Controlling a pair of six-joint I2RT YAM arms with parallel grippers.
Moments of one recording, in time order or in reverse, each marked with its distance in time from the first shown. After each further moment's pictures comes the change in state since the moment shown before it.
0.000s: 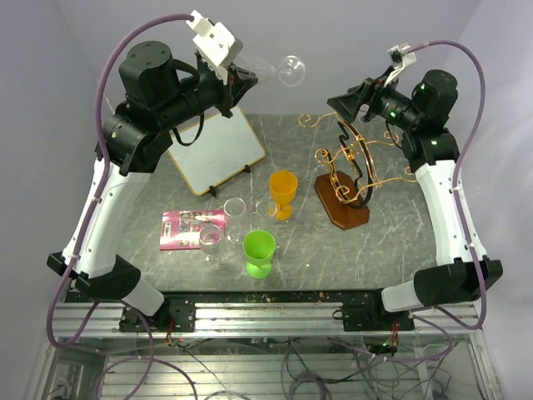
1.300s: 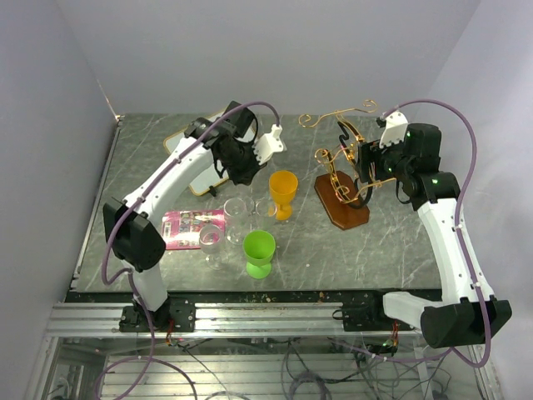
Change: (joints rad) left arm 0.005 0.253 -0.410 -0.476 0.040 0.383; right arm -0.013 -0.250 -0.381 -0.394 0.489 -0.343
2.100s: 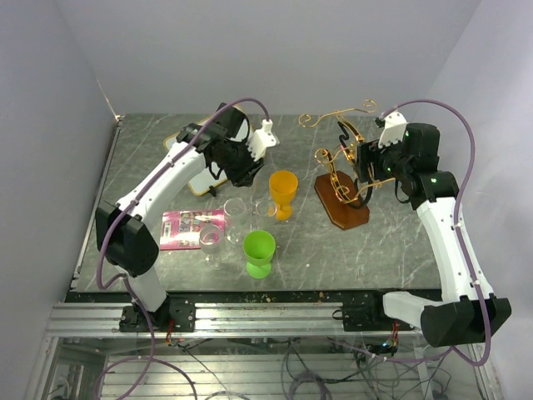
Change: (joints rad) left arm 0.046 -0.063 -0.107 0.150 0.055 -0.074; right arm 0.006 0.009 0.000 0.000 0.005 0.005
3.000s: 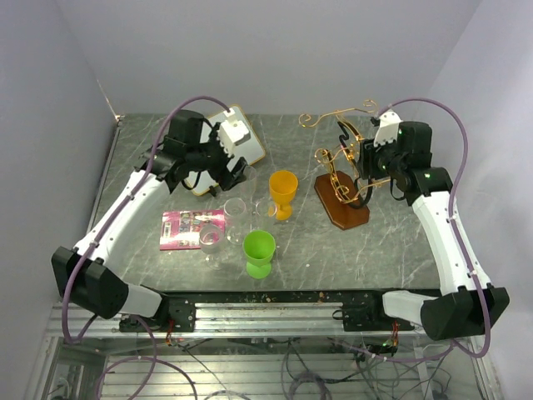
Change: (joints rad) left arm 0.138 -0.347 -0.342 0.378 0.119 -0.094; right arm 0.023 0.047 0.000 0.018 0.031 0.031
